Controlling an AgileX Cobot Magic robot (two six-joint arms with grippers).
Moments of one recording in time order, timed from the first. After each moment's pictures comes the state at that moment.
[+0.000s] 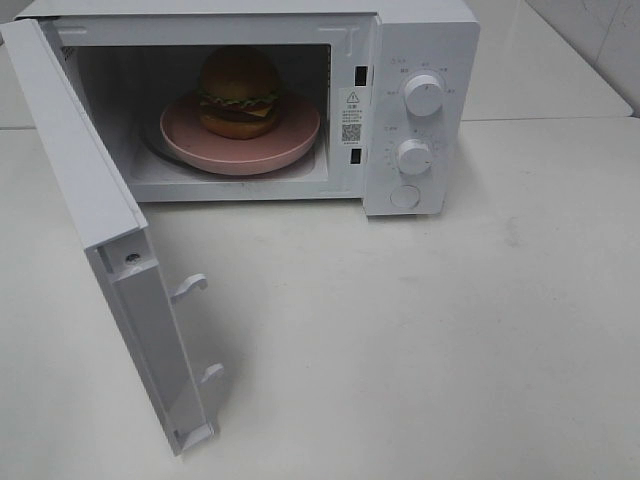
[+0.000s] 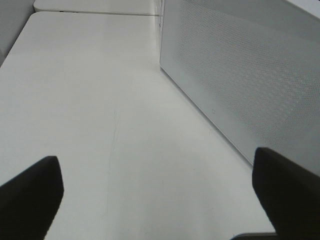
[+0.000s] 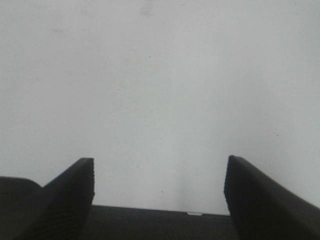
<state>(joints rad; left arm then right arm) -0.01 0.00 -0.52 -0.07 1.07 -0.01 0.07 0.31 -0.52 -0.06 1.03 0.00</state>
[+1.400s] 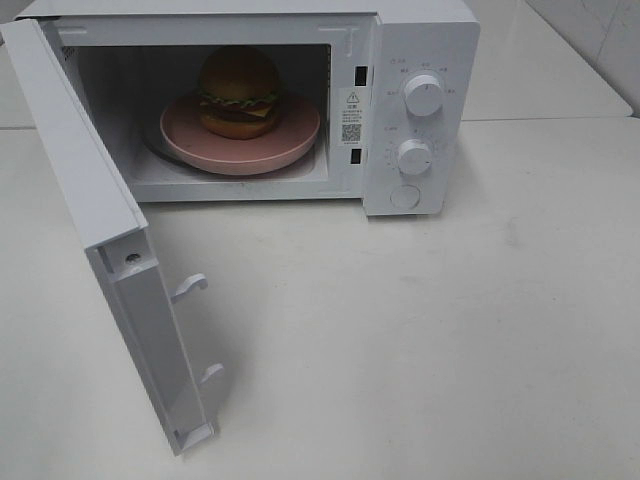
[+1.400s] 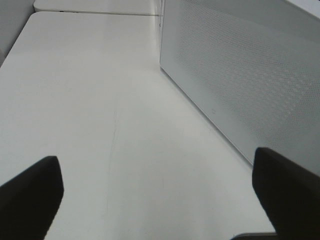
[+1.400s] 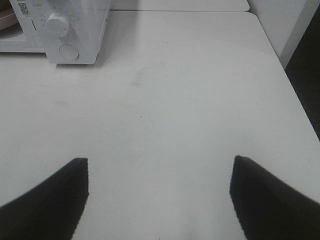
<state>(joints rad) -0.01 0.00 -0.52 -0.07 1.07 -0.01 0.00 0.00 -0.50 -0.03 1.00 0.00</state>
